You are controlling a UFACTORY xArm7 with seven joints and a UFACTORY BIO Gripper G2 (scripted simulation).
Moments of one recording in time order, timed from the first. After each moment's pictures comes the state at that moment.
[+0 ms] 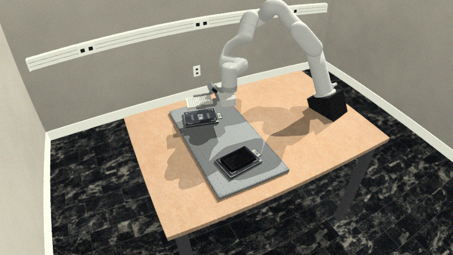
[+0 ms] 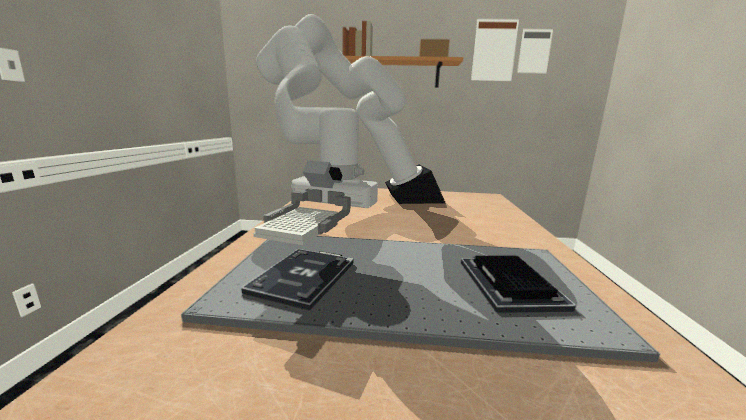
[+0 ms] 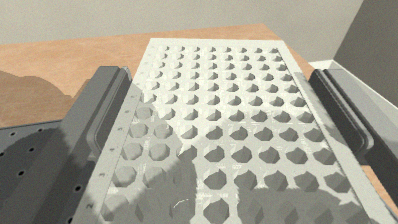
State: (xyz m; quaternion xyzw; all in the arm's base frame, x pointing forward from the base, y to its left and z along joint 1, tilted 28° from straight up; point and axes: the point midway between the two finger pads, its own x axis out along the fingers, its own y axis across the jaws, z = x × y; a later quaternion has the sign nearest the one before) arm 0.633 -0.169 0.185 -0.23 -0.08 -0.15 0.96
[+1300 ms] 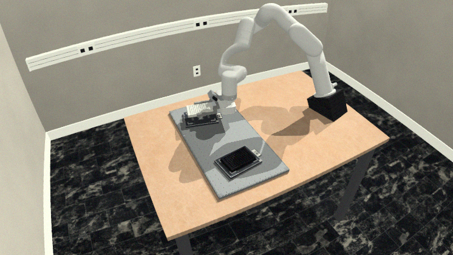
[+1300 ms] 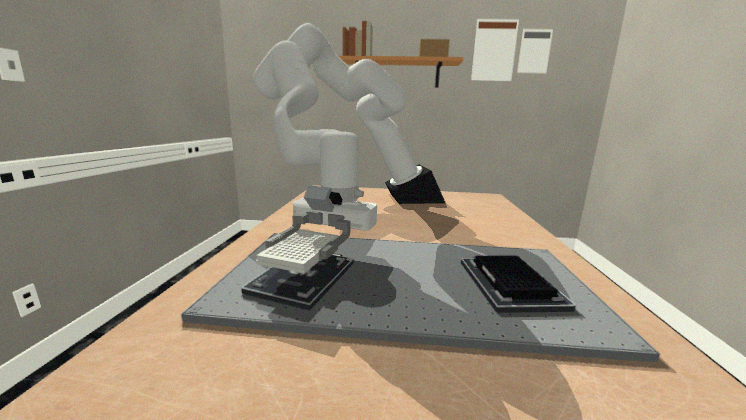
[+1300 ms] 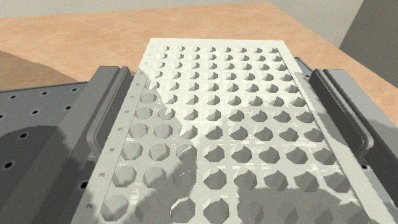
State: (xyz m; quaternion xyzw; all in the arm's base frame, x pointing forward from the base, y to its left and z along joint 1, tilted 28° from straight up) arm 0.636 -0.190 0.146 -0.23 -0.08 -0.15 0.96
